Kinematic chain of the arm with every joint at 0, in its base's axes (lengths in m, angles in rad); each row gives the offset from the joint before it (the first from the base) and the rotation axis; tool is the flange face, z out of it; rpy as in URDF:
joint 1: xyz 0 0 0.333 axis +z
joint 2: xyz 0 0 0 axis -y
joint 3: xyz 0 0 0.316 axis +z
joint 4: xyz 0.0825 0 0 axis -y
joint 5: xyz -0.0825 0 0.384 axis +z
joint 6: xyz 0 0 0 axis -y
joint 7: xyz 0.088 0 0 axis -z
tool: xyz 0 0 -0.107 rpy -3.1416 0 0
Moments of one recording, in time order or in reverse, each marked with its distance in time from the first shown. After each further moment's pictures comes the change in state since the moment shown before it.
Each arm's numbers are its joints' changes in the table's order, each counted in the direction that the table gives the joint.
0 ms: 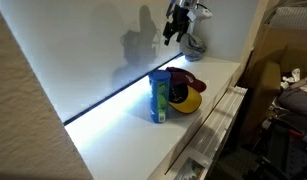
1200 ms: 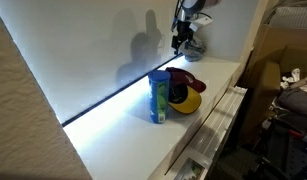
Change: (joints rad) arm -0.023 -0.158 -0.061 0.146 -0.131 -0.162 0.010
